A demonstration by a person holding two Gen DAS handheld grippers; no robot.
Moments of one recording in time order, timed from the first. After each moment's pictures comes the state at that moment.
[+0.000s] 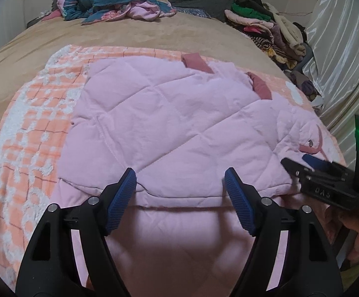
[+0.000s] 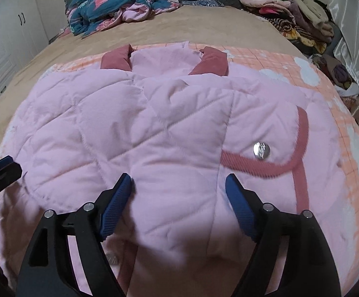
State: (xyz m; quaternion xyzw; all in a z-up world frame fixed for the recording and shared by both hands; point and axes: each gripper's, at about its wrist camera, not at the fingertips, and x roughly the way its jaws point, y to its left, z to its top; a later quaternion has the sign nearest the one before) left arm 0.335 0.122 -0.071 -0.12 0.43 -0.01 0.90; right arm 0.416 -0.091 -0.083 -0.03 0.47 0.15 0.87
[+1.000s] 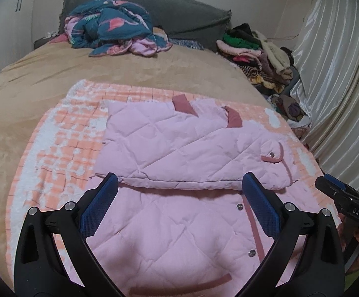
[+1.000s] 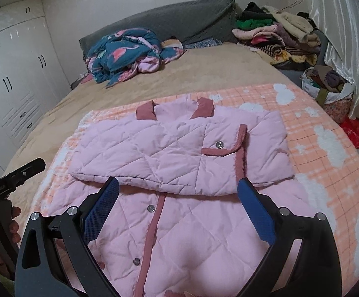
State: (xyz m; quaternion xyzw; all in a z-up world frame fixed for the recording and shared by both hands) left arm 0.249 0.120 0.015 -0.12 0.35 0.00 0.93; right arm 0.287 -0.161 0.032 0.05 0.35 0.17 0.92
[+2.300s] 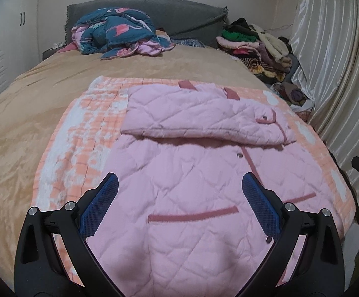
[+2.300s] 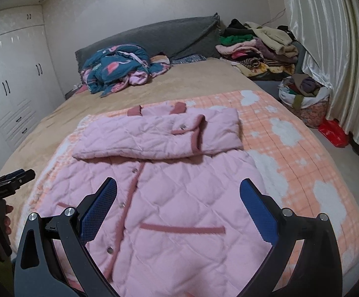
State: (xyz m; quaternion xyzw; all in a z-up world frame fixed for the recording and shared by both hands) left arm 0.131 0.101 0.005 -0.07 0.35 0.02 0.93; right arm 0.151 -0.234 0.035 0.04 0.33 0.13 0.93
